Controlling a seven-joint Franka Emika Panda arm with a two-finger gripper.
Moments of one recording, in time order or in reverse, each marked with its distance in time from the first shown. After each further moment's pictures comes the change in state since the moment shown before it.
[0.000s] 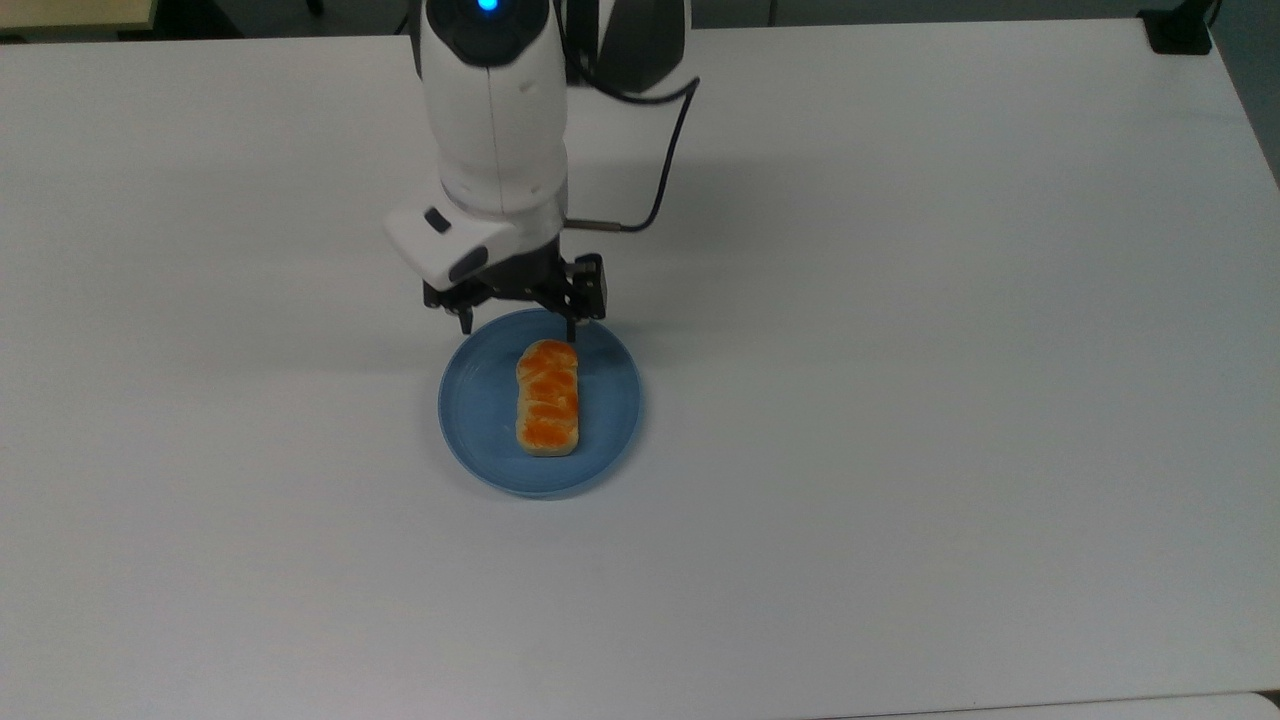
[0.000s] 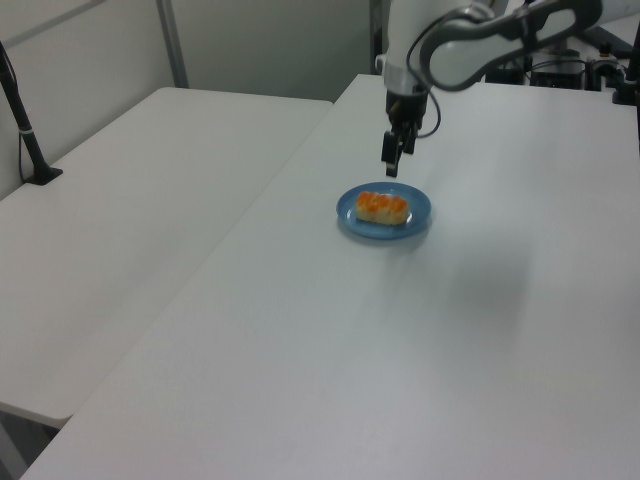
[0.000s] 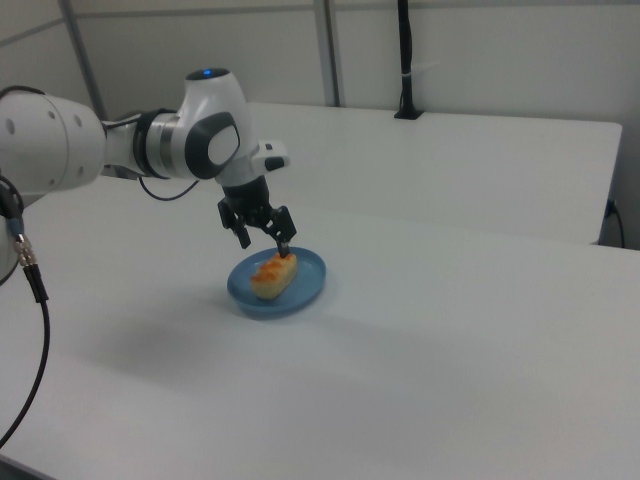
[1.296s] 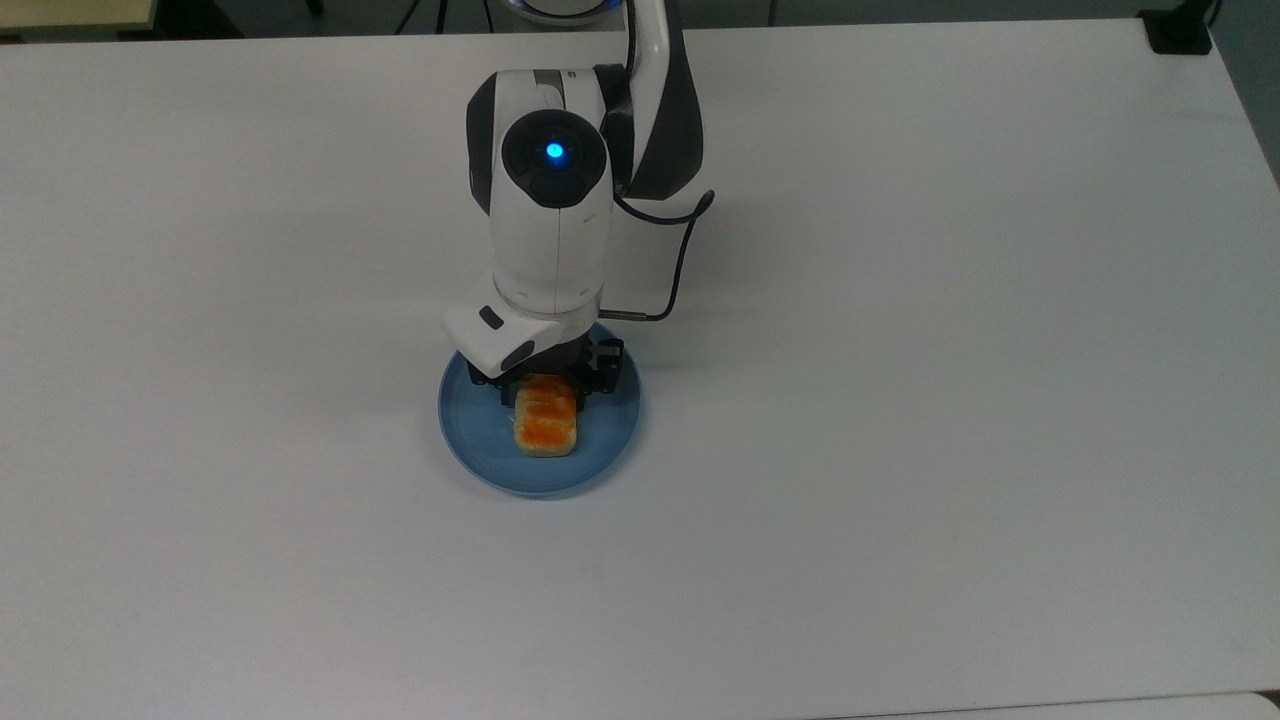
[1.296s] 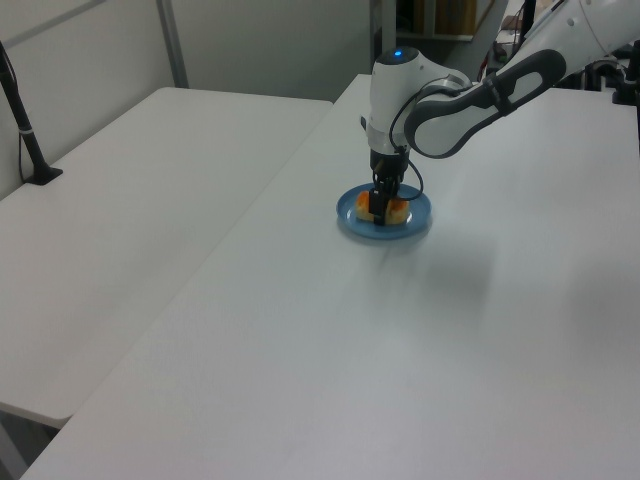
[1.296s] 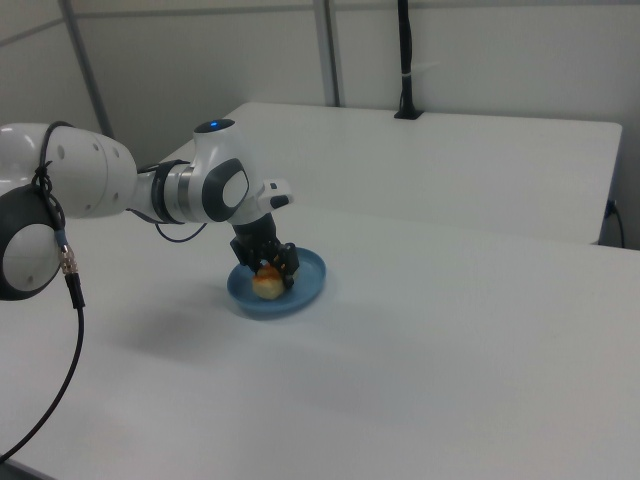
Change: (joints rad) arm 0.027 0.162 0.001 0.009 -0.080 0.164 0.067
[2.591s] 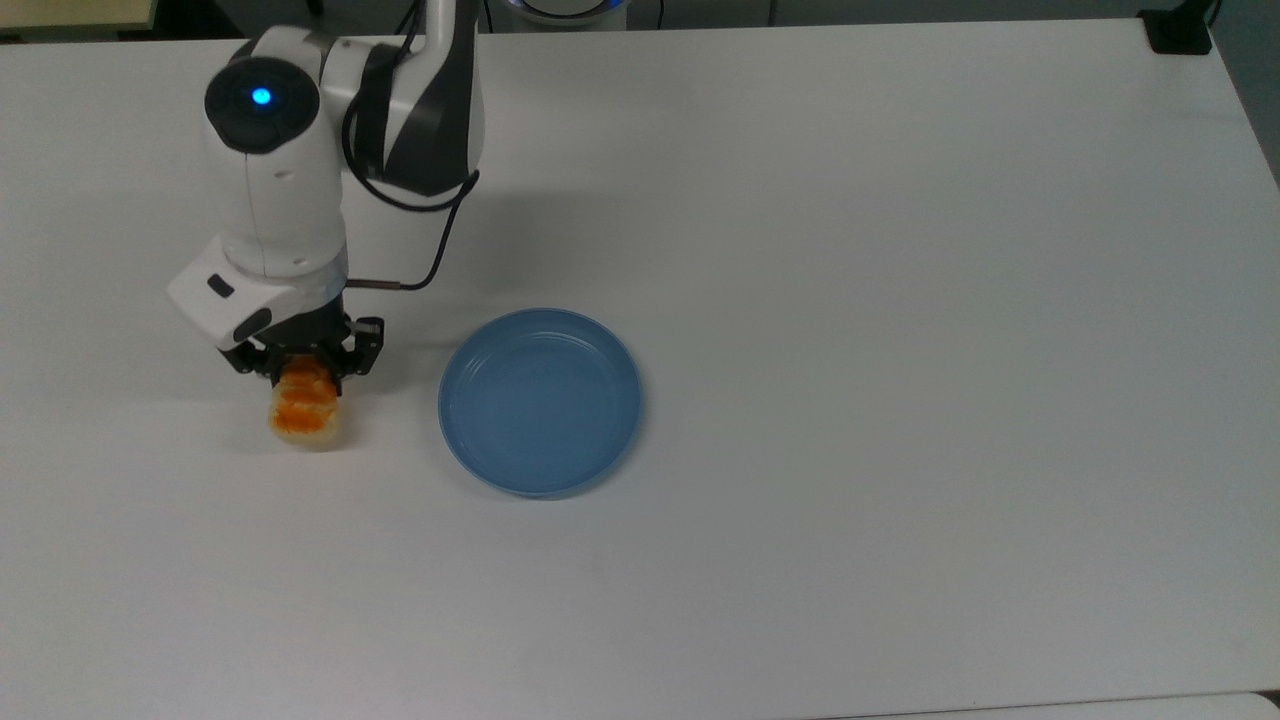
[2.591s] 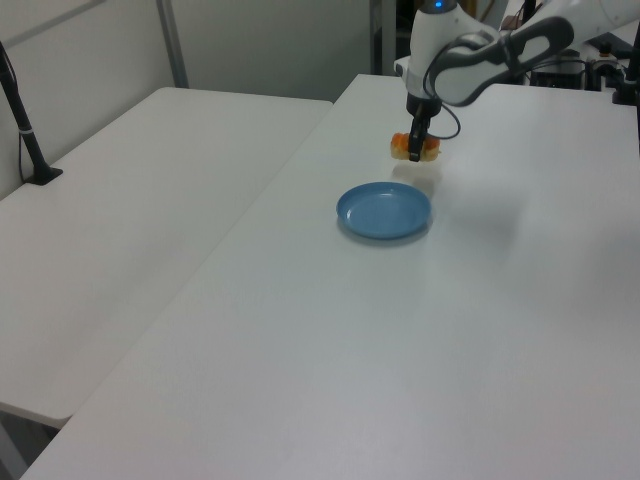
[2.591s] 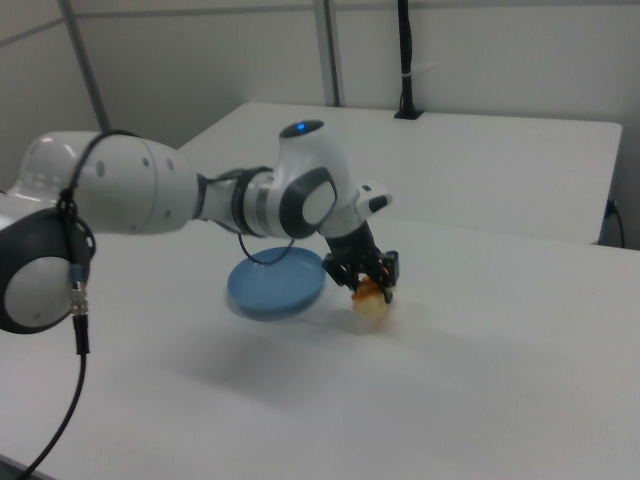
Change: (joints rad) arm -0.269 -0.001 -0.022 0.033 -0.076 0.057 -0.369
